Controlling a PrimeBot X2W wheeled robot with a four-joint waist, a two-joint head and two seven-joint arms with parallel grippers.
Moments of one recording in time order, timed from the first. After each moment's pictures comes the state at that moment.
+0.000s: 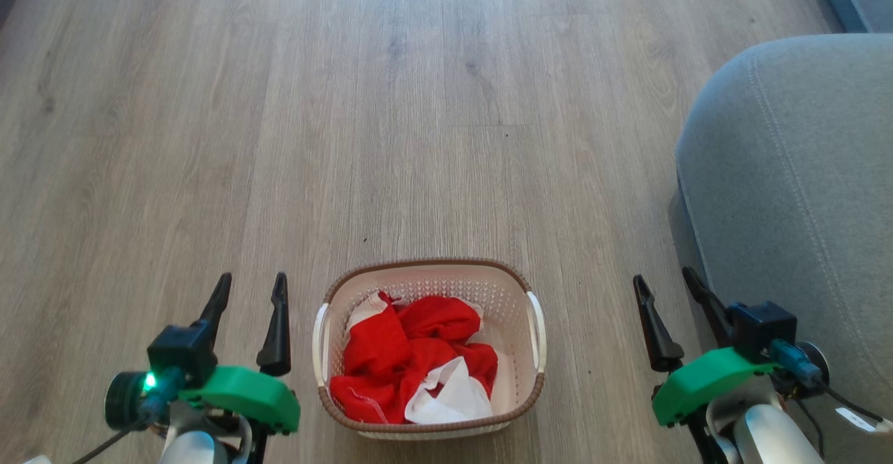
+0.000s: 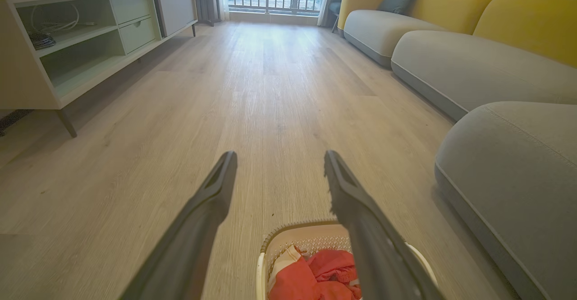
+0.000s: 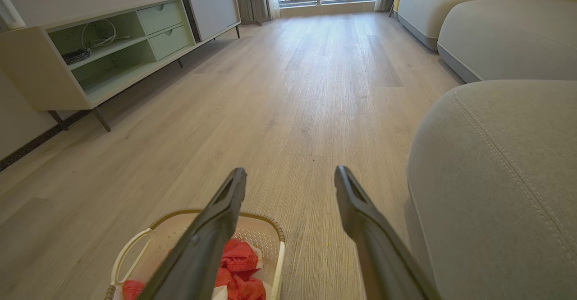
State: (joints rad) left arm -0.04 0.04 -0.05 0.24 -0.15 -0.04 -0.25; right arm -0.10 -0.09 0.10 0.41 0.20 0.12 -0.25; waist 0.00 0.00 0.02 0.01
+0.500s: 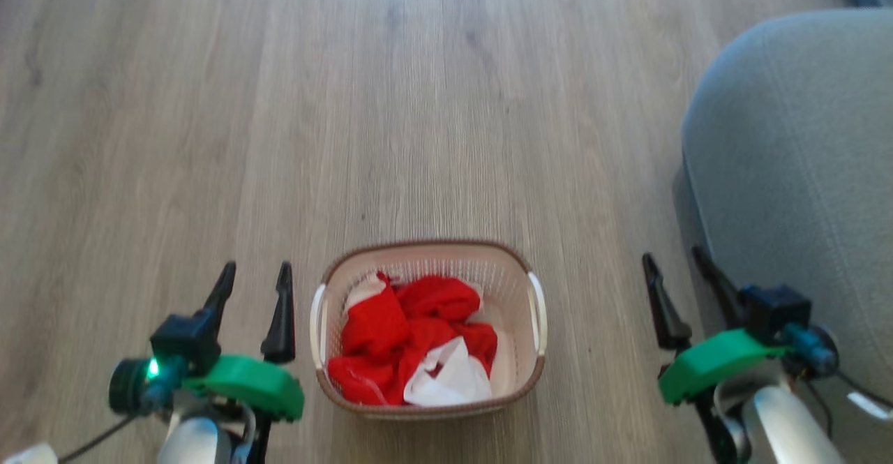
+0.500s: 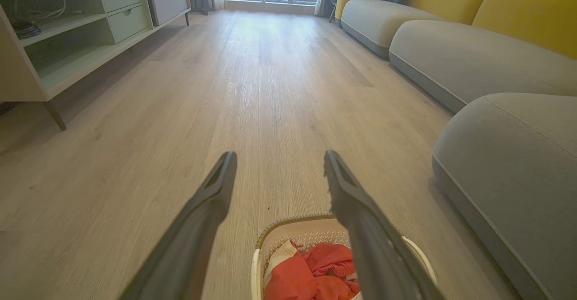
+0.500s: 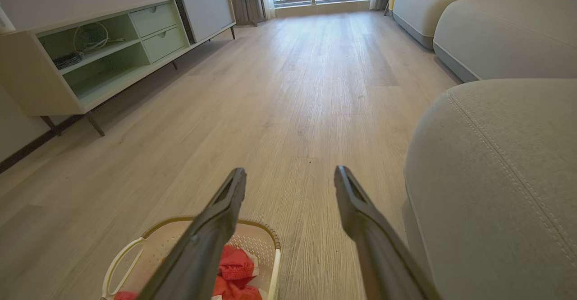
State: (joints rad) left arm -0.06 0.04 -0.07 0.24 -0.16 -0.04 -0.25; right arm -0.12 -0.10 0.08 0.38 0.21 0.12 -0.25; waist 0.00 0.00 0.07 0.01
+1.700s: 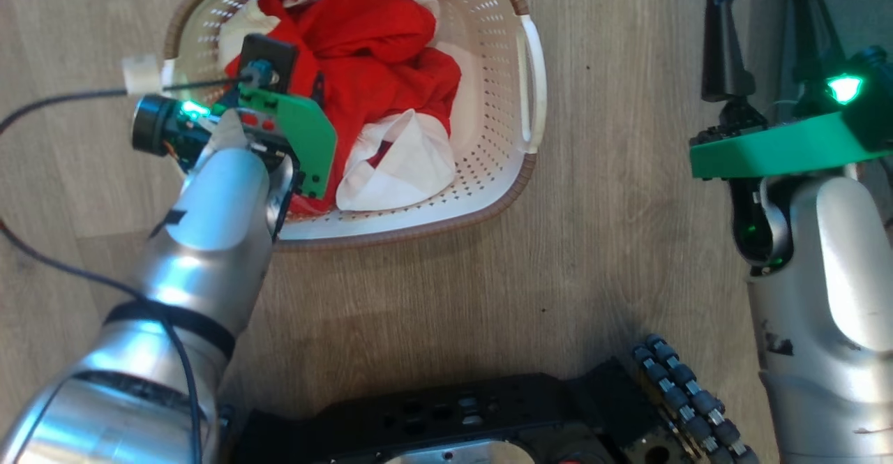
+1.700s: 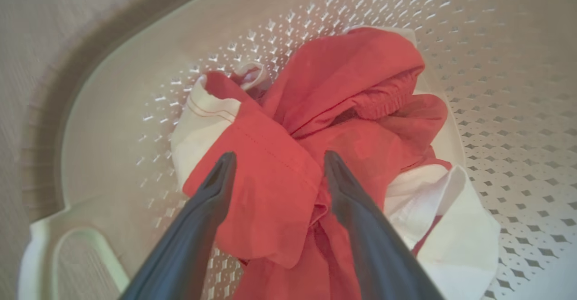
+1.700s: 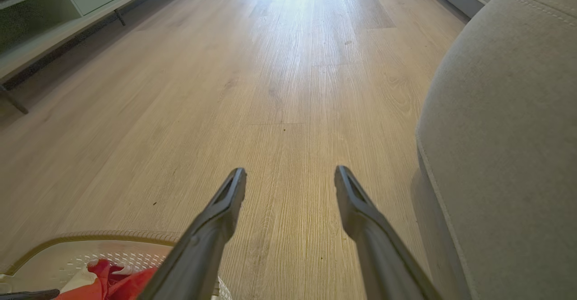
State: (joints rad) left arm -0.98 0.03 -0.46 1.10 -0.20 0.07 -0.10; right arm -0.54 -0.07 0.02 0.14 0.20 0.12 -0.25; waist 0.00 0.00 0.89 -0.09
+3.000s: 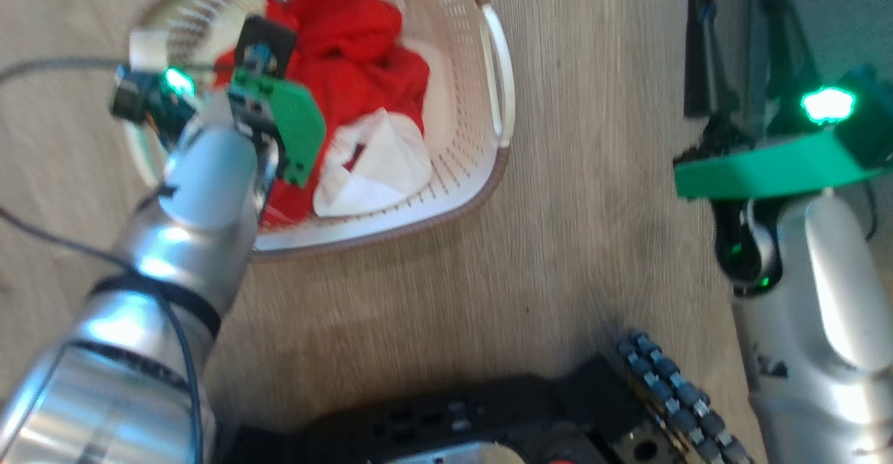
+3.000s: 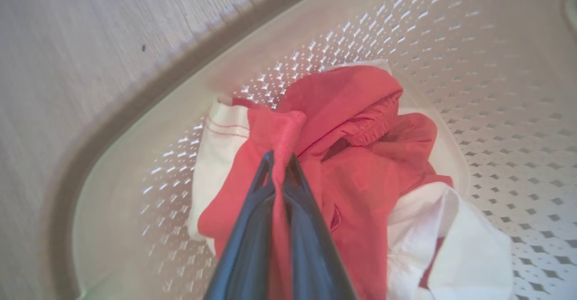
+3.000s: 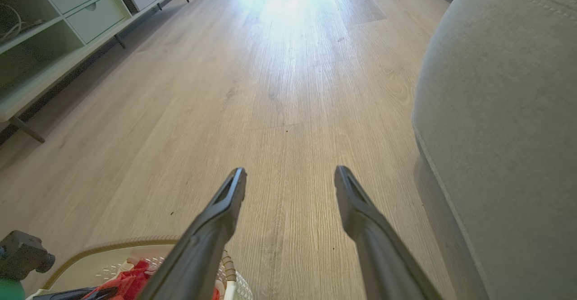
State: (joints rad) left arm -1.10 0.05 -0.62 1.26 -0.22 0.08 -0.18; right arm -0.51 -0.06 0.07 0.10 0.33 0.12 -0.25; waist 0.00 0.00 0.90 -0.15
